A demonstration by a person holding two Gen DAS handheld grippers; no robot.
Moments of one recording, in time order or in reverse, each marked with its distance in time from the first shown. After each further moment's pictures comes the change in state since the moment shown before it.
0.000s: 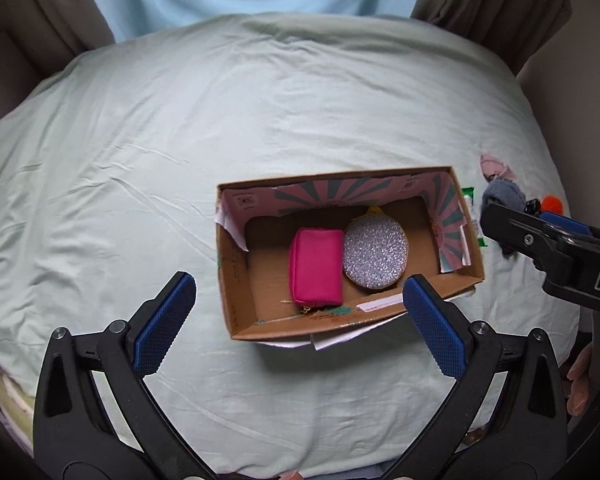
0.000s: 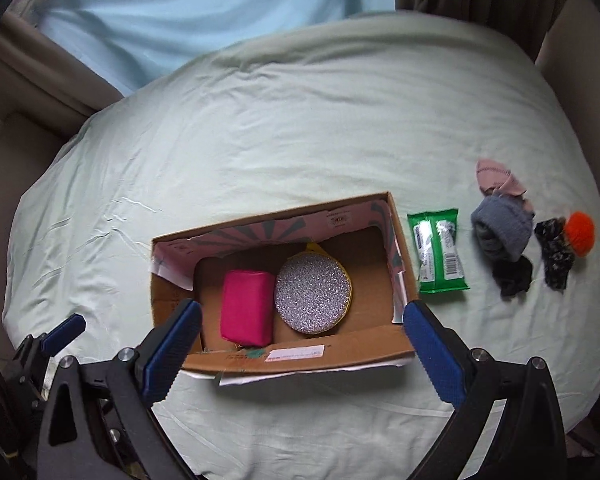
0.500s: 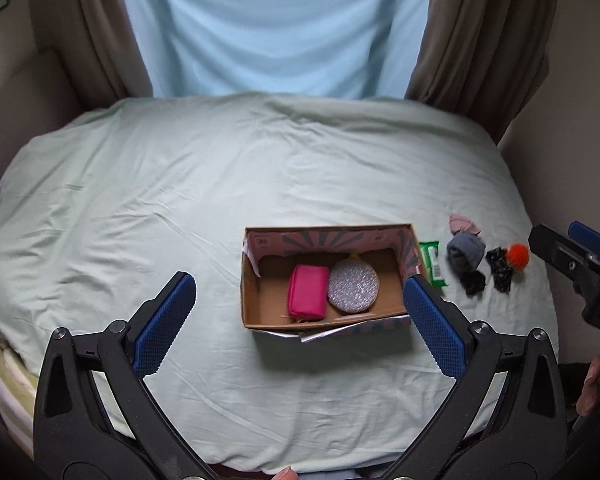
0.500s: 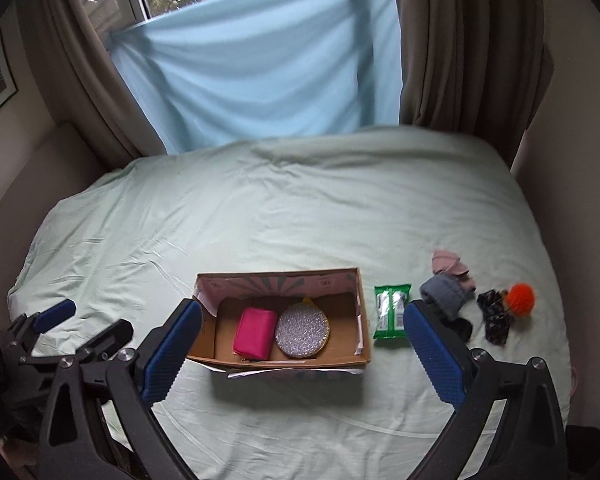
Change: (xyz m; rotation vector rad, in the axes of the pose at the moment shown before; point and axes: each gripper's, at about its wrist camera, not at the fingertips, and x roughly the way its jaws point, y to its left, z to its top) left arm -0.149 -0.014 -0.039 -0.062 -0.269 0.033; right arm -0.161 0.002 -0.054 -0.143 -0.338 -0.007
